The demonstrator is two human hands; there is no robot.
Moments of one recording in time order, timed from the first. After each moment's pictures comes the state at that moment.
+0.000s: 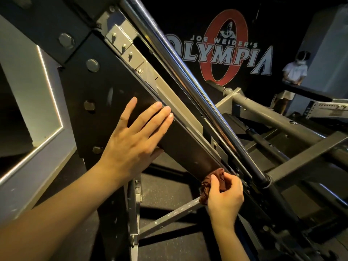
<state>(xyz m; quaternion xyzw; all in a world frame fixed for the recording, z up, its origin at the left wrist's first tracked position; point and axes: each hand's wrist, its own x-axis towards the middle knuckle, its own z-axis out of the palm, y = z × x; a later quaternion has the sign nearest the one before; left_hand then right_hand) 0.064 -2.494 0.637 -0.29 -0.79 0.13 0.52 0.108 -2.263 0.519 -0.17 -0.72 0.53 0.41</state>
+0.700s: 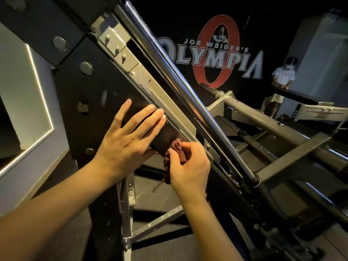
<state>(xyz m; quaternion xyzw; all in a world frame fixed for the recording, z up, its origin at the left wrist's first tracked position) 0.054 -2.497 0.635 -0.30 -0.77 0.10 0.55 0.101 -2.318 0.589 0.02 -0.78 0.49 0.39</state>
